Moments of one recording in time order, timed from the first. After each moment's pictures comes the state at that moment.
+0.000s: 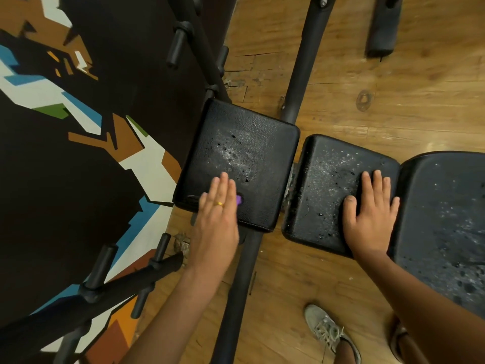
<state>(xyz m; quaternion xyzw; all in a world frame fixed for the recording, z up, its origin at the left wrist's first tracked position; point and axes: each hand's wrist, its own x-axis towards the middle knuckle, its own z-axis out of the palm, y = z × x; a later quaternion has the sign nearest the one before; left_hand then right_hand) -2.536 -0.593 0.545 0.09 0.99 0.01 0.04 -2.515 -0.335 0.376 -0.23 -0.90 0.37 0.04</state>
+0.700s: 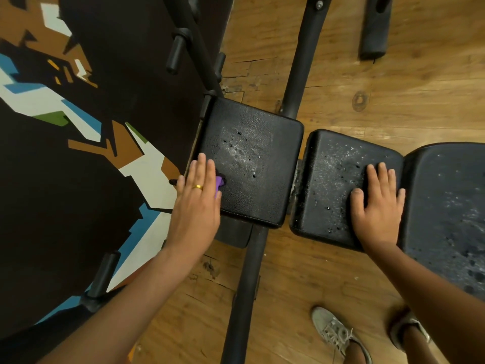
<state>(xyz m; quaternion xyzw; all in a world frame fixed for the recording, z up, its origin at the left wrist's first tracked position) -2.567 -0.640 0.570 0.13 0.99 -0.02 0.04 -2.515 -0.334 0.375 -0.23 -0.90 0.37 0.04</state>
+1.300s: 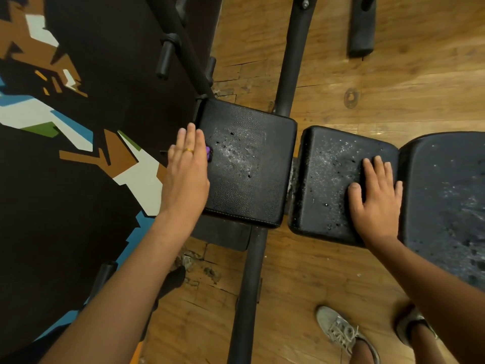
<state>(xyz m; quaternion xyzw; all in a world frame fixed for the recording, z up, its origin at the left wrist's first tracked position) -2.626 -0.621 0.587 0.12 0.99 -0.02 0.01 -2.515 -0.333 0.375 -0.23 -0.90 0.37 0.05</state>
